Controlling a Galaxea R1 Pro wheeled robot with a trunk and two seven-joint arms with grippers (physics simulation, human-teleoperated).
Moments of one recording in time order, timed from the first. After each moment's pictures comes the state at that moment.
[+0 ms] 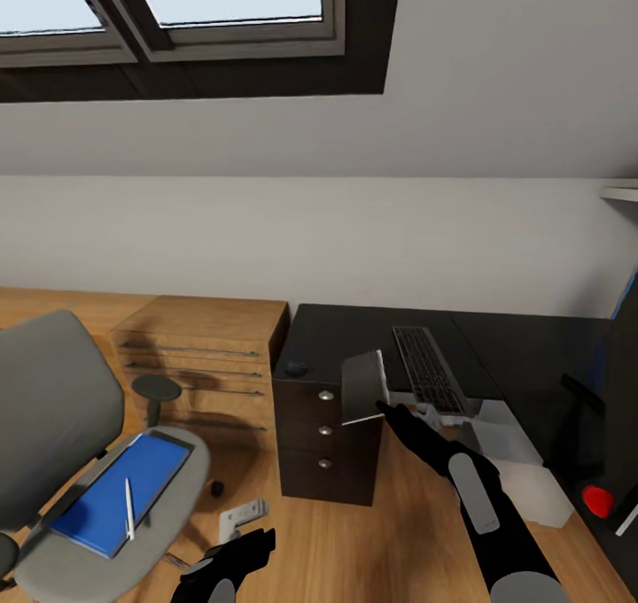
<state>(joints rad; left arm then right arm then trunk) -0.08 -0.08 -0.27 -1.30 0.54 0.50 0.49 -0.46 0.06 -0.16 -1.03 -0.76 0.54 0.31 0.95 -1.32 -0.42</state>
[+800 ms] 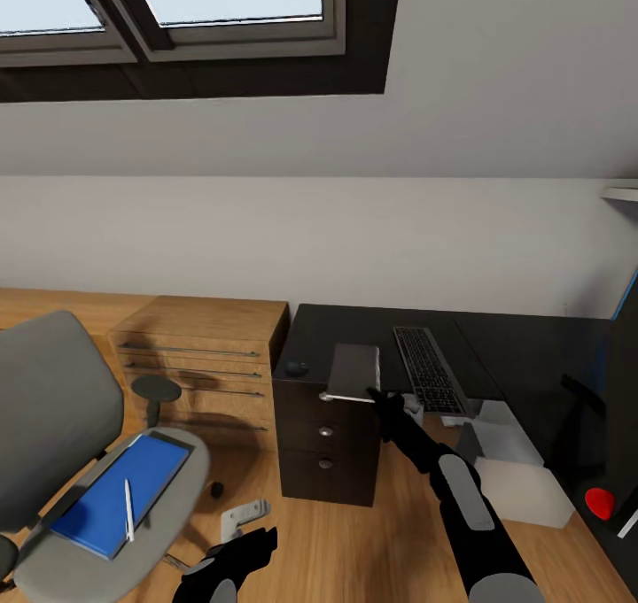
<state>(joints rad) -0.08 -0.08 -0.28 -1.31 0.54 0.50 0.49 -0.46 0.13 -0.16 -1.01 -1.21 0.54 0.21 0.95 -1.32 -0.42</state>
